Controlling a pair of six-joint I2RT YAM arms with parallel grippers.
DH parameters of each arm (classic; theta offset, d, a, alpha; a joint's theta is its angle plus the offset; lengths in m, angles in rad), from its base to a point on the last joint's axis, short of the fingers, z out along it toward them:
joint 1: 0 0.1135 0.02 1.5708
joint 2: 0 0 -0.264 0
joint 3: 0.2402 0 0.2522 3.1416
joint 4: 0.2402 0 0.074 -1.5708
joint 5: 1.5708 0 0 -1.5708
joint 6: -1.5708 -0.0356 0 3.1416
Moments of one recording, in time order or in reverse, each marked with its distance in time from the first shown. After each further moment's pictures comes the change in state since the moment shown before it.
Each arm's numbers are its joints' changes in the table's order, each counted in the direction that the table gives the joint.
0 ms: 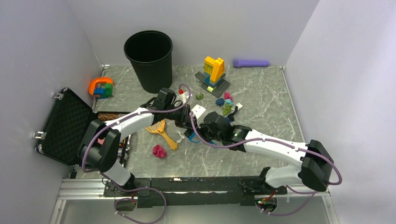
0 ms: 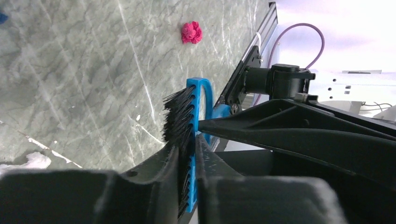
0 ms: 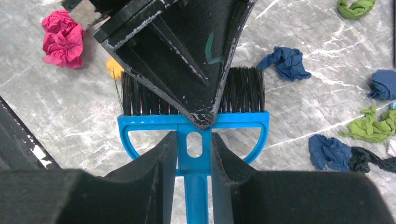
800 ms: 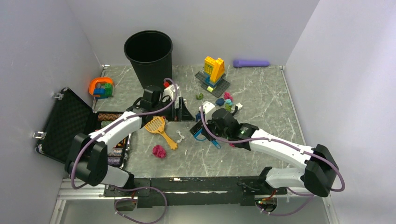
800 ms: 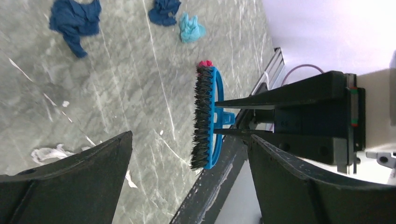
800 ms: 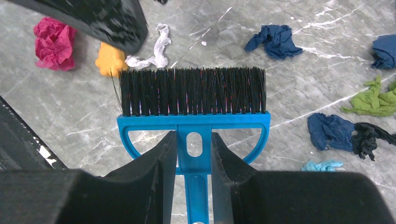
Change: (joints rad) left arm 0.104 0.193 -0.076 -0.072 -0.087 -0.006; right arm -0.127 0.075 -0.047 0.029 -0.090 -0.074
